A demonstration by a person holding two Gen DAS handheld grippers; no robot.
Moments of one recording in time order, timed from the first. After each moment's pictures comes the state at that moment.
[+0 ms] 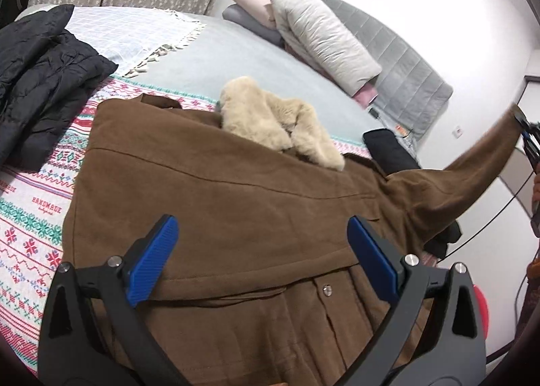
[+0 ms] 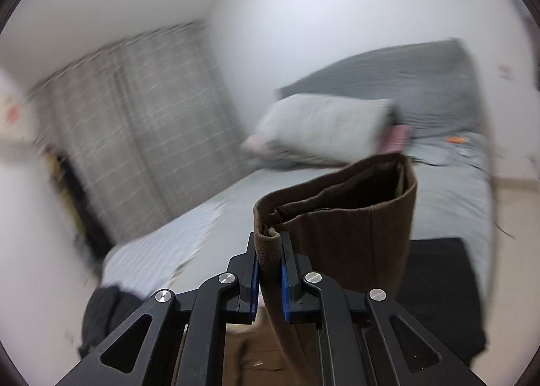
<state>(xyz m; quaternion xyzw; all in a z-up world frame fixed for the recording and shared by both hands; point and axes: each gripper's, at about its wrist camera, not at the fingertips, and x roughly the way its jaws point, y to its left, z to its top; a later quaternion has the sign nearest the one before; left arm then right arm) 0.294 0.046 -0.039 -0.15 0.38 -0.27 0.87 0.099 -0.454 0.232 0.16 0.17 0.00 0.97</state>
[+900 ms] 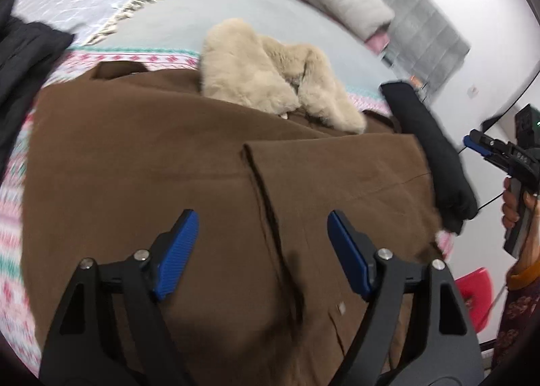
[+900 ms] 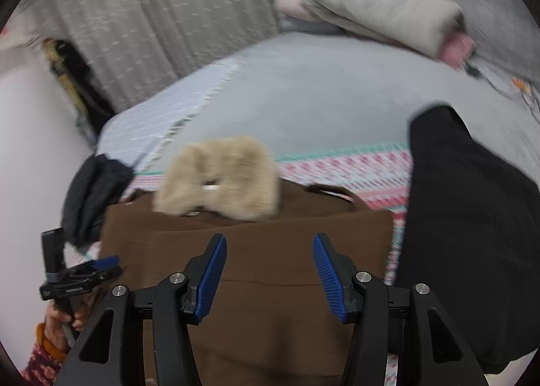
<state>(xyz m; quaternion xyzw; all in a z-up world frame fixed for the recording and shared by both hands) 0.361 -0.025 -0.074 -0.07 0.49 -0.27 0.82 0.246 -0.426 0.052 0.12 0.43 0.05 0.89</state>
